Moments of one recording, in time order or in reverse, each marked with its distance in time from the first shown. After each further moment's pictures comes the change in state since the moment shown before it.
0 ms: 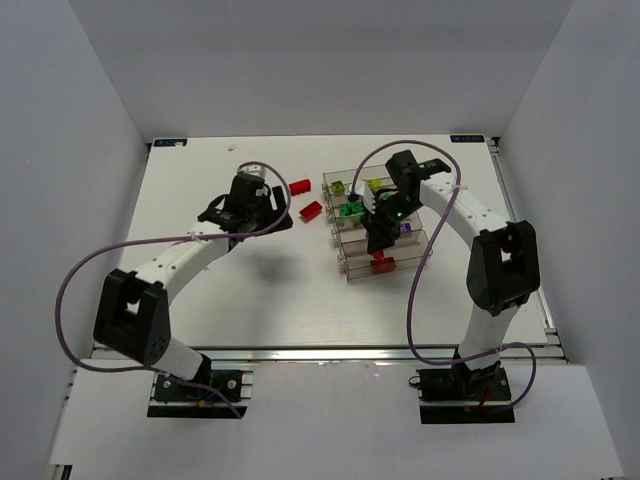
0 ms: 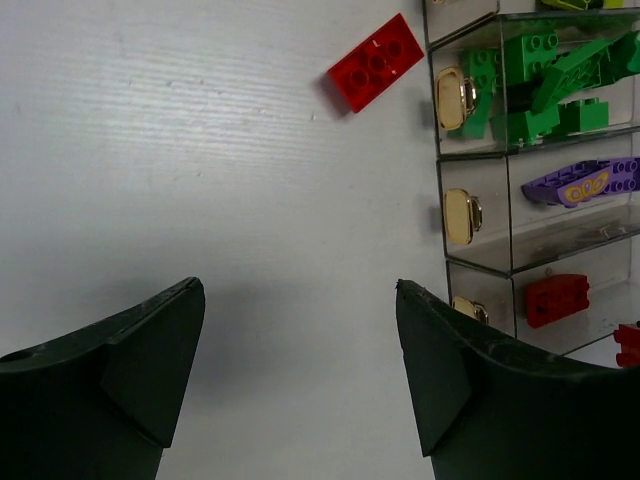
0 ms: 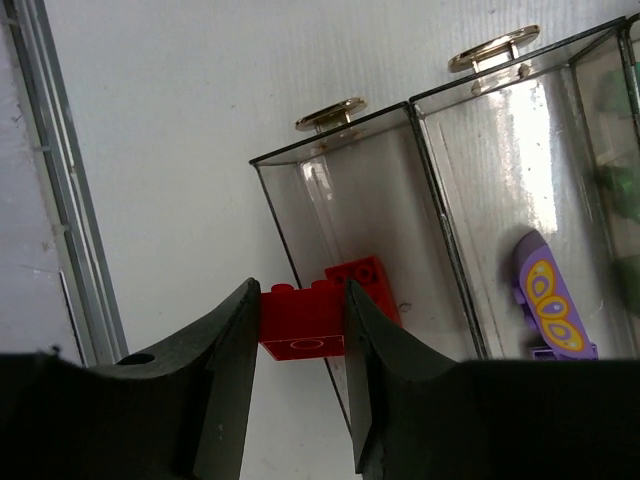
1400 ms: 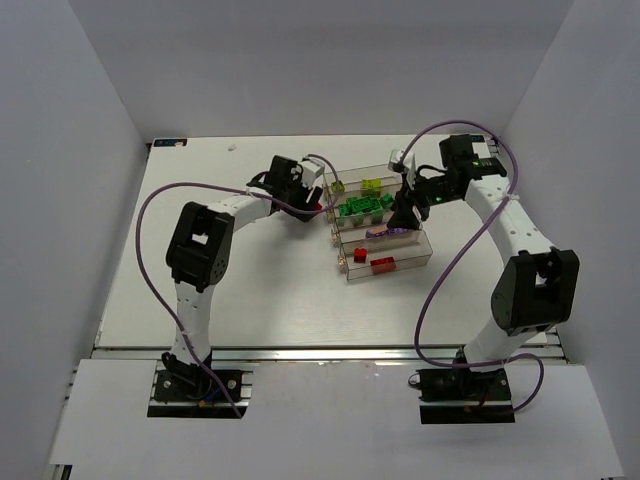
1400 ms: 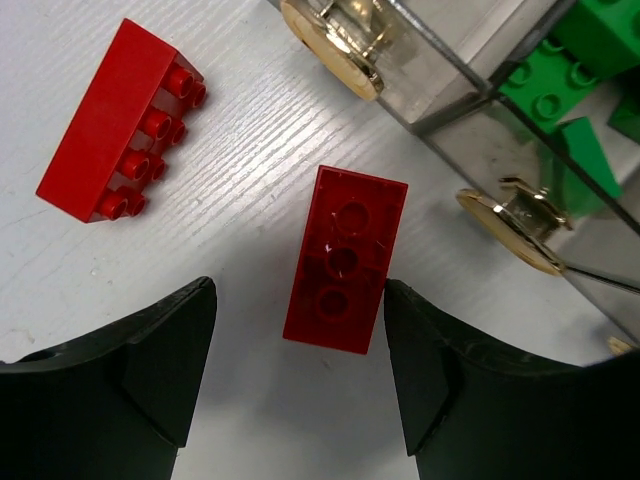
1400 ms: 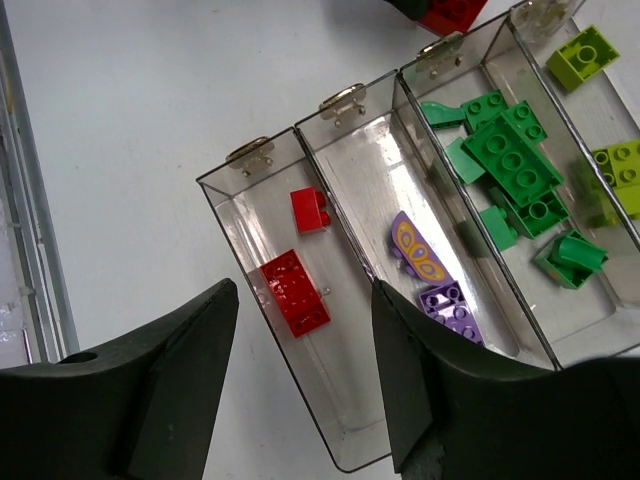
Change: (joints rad) left arm 0.000 0.671 0.483 0.130 0.244 0.737; right arm -0.216 -0.191 -0.074 0.174 -0.185 0.043
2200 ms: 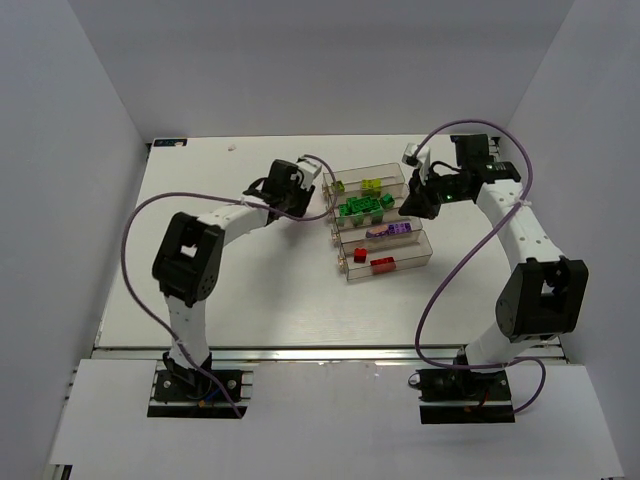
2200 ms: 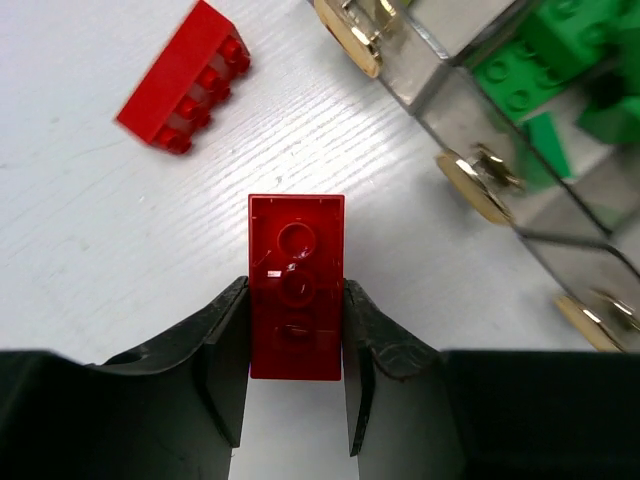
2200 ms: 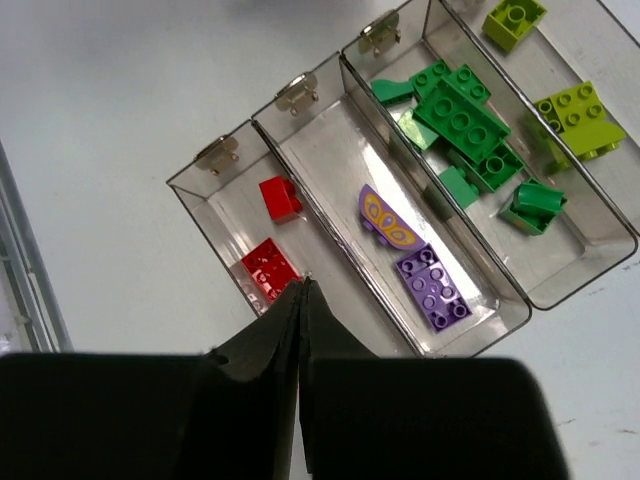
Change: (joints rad) left arm -0.044 -0.117 -0.132 0.071 -0.164 -0.058; right arm -0.072 -0.055 -0.037 0.061 0.009 0.089
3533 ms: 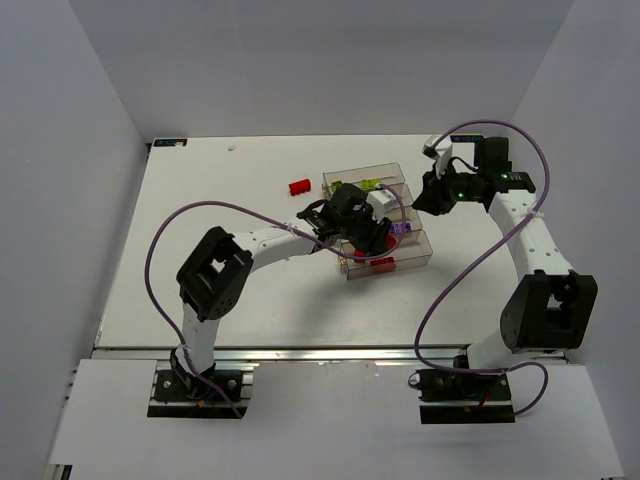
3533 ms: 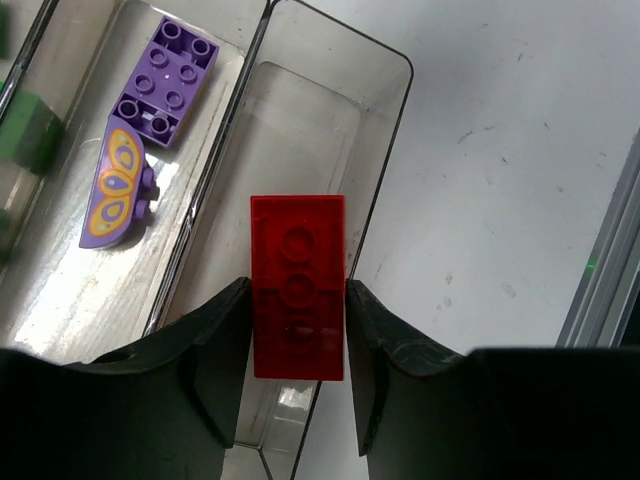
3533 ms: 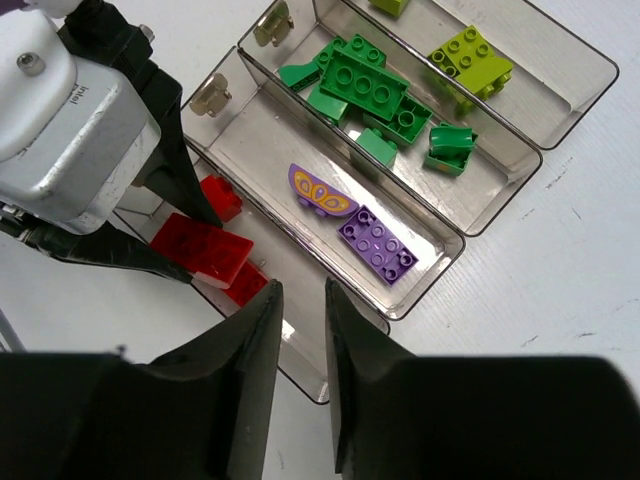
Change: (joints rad) left arm -0.361 -0.015 0.056 0.061 0.347 -0.223; right arm -0.076 -0.079 -0.090 0.180 0.111 0.219
